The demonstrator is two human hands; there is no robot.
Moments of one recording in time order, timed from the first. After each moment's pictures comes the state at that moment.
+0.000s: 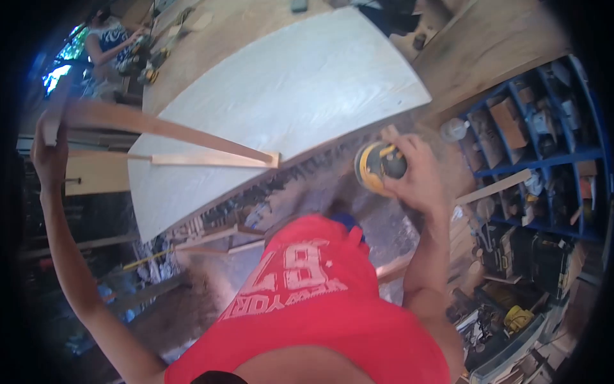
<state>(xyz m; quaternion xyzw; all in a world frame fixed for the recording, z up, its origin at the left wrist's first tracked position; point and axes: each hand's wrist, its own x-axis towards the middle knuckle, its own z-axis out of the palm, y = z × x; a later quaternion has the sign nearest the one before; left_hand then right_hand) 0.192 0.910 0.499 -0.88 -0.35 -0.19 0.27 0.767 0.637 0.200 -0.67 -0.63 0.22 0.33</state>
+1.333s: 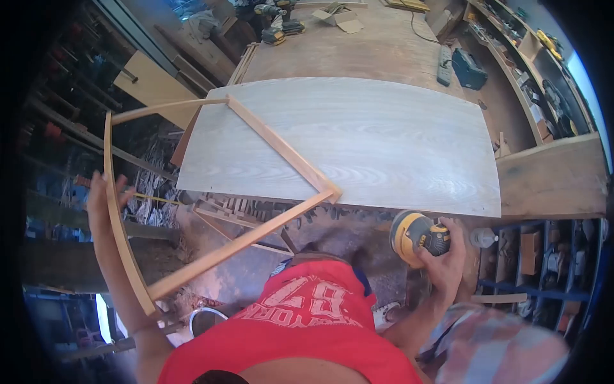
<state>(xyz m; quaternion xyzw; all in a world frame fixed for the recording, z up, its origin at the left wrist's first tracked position) -0.050 0.652 0.377 -0.31 -0.68 -0.62 -0.21 0.600 0.664 0.209 -0.67 -0.56 0.29 0.39</state>
